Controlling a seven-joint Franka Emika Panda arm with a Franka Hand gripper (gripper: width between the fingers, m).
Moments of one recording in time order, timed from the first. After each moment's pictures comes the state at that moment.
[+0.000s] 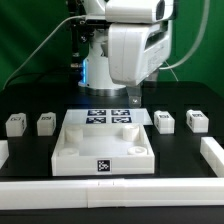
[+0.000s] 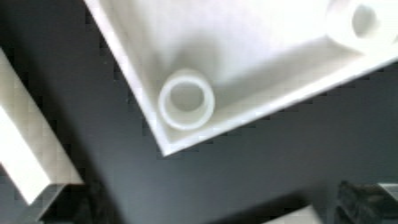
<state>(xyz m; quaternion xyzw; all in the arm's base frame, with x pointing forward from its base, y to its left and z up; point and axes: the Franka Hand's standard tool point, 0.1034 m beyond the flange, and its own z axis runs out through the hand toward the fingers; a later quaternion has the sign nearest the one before) 0.542 0.022 0.111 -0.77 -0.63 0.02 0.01</state>
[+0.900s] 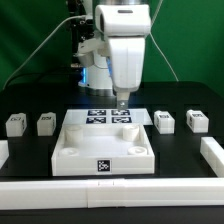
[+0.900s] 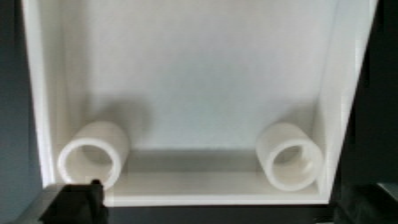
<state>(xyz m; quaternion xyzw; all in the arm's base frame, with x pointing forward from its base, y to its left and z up) 0.491 -0.008 0.093 -0.69 -0.72 0.02 0.02</state>
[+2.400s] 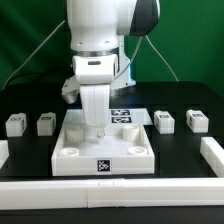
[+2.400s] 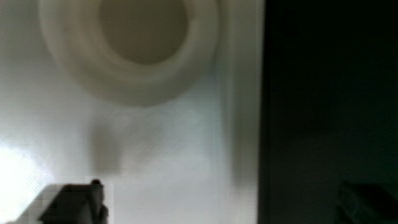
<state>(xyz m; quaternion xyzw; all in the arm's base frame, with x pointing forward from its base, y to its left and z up) 0.429 -0.037 0.016 -0.72 -0.69 0.01 0.03</state>
